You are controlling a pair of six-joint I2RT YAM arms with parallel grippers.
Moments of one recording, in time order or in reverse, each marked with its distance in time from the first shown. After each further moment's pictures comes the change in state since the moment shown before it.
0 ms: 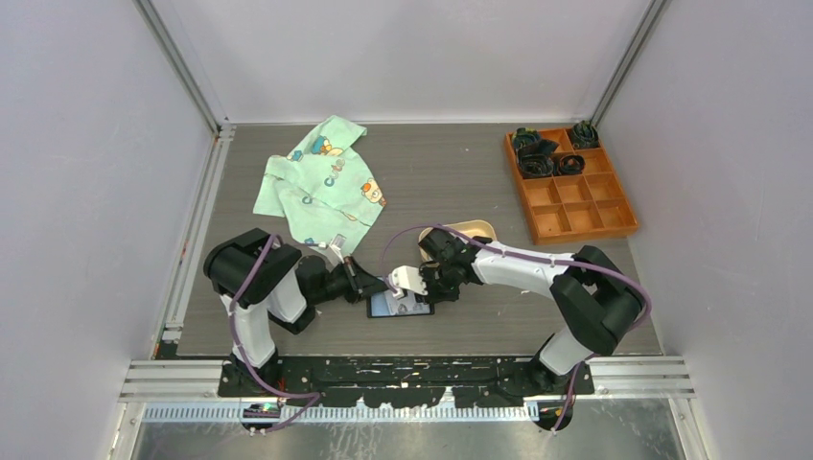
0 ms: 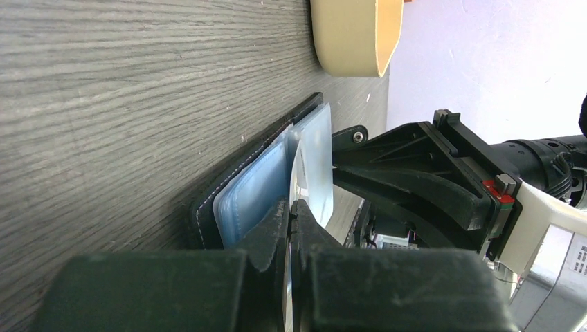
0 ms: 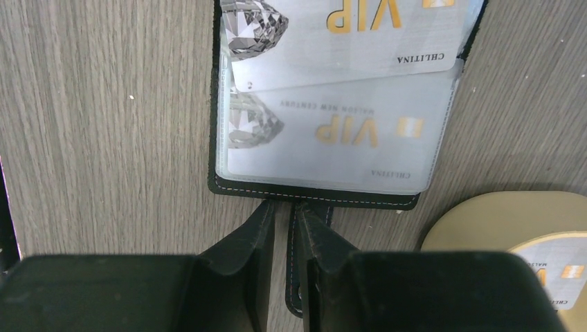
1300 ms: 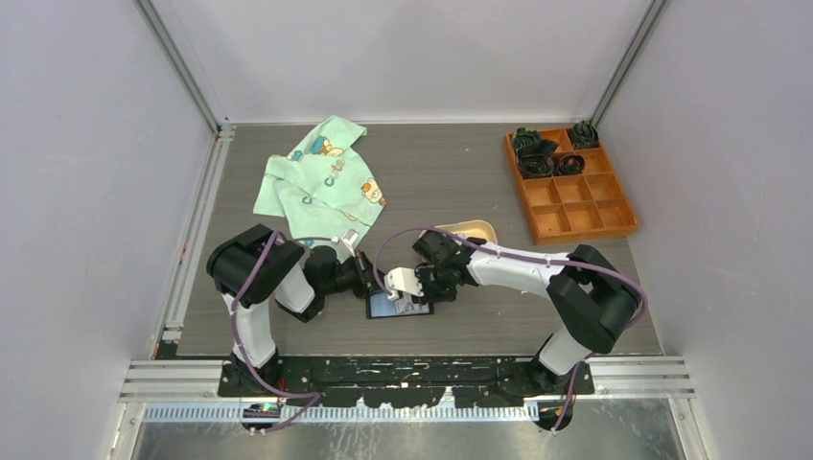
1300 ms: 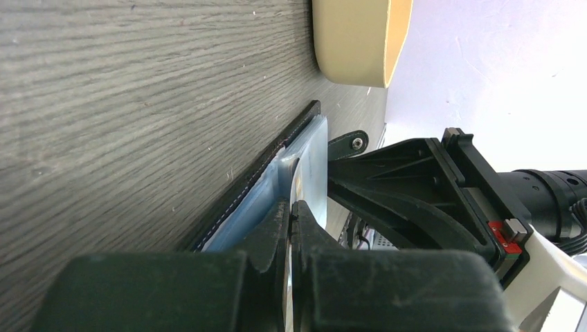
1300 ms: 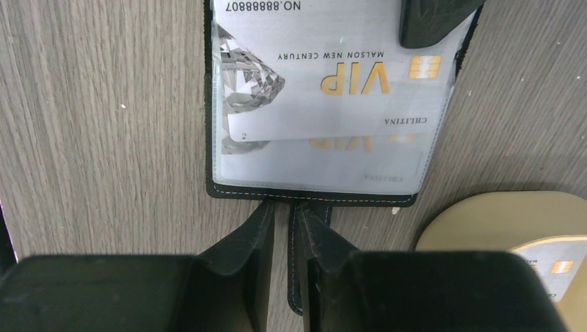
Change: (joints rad) left arm -0.022 0.016 0.118 -0.151 0.051 -0.017; right arm 0.039 0.022 0.026 -0.012 0.066 0.034
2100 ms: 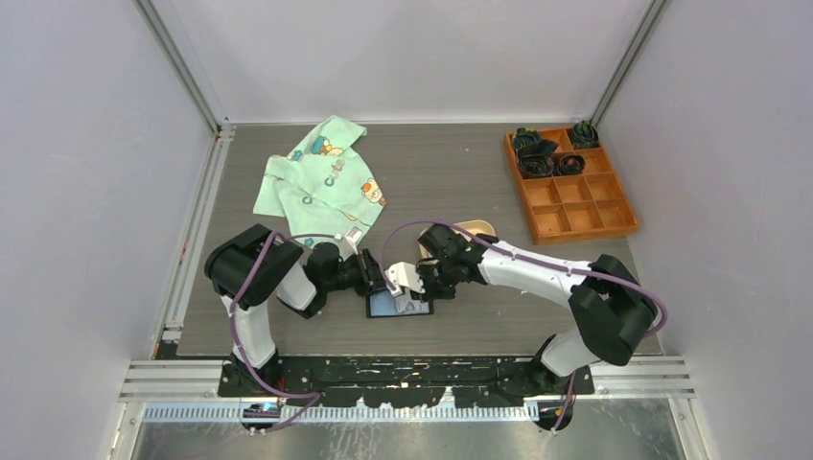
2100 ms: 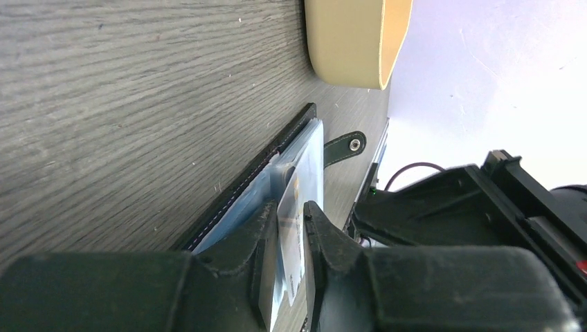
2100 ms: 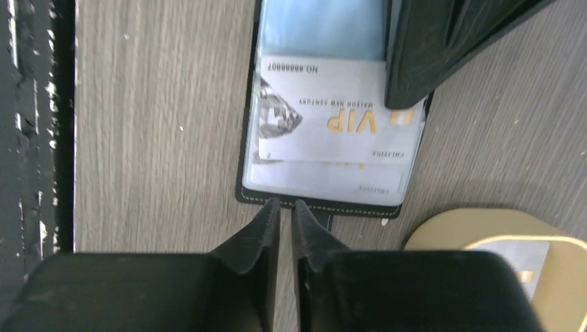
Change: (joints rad) left arm -0.006 -0.017 0.039 -0.074 0.011 0.022; right arm -0.020 -0.095 0.016 -0.045 -0.138 -0.015
